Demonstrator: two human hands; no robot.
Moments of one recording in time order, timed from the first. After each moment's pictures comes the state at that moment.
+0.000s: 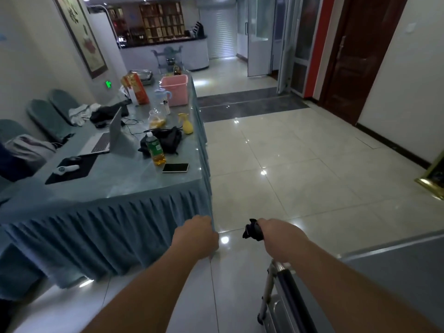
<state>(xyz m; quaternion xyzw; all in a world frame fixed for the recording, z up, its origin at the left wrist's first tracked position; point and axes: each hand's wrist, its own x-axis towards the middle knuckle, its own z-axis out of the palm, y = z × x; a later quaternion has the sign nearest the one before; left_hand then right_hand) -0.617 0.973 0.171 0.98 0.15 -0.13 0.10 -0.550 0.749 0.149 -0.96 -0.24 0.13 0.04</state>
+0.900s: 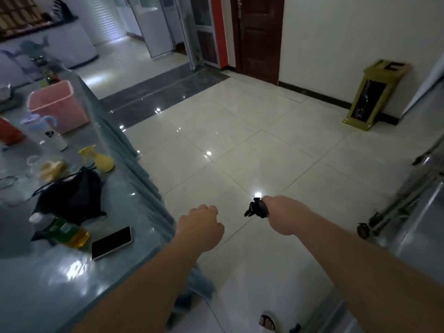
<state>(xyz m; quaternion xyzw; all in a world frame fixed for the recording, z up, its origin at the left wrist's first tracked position) -0.218 1.020 0.136 0.98 -0.12 -0.18 0.01 -0.234 0.778 0.121 -0.98 -0.01 0.18 0.12</state>
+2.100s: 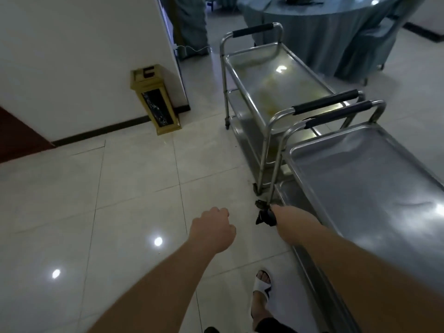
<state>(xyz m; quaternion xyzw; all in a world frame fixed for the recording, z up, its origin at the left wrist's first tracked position) 0.125 0.508 0.056 0.74 -0.62 -0.23 -0.12 -0.092 0.435 0.029 -0.78 0.52 0.22 0.27</state>
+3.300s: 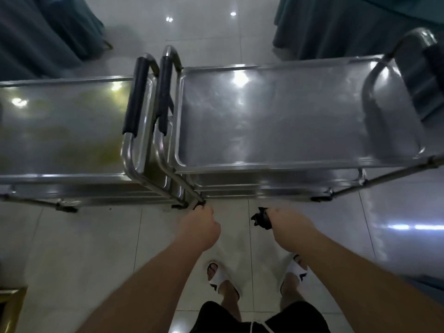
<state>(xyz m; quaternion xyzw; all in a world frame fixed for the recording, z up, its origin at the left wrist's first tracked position) 0.083 0.210 -0.065 0.26 -0.91 -0.16 -0.30 -0.035 0.425 -0.053 -0.27 0.86 0.06 0.42</state>
